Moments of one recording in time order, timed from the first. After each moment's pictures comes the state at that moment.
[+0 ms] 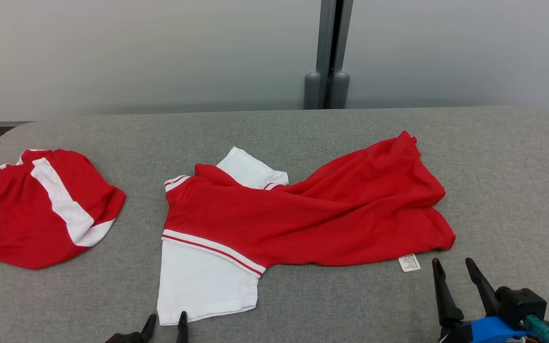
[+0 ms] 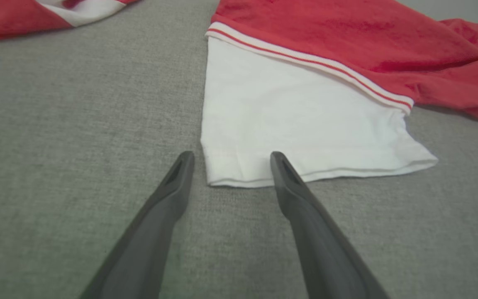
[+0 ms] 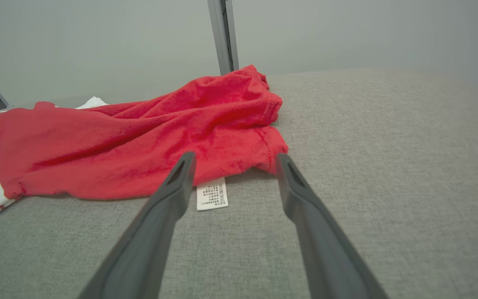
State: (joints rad) left arm 0.00 0.05 -0.12 0.65 -0.25 -0.12 -0.26; right arm -0.04 -0.05 -0.04 0.40 0.15 0.13 -0.26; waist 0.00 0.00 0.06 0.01
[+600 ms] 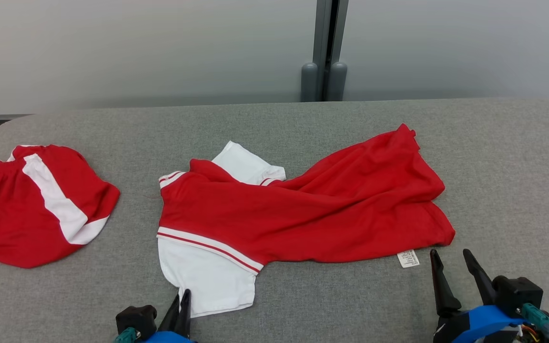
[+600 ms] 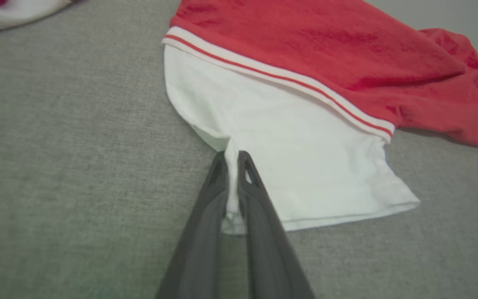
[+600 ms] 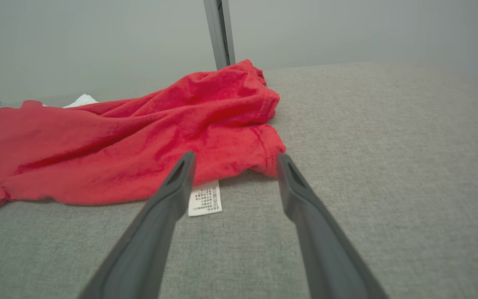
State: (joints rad) left arm -0.13 0.05 -0.24 0.76 -0.39 -0.12 -0.27; right arm -0.08 -0.05 -0.04 0.44 0.15 0.13 -0.26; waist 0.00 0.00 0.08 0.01
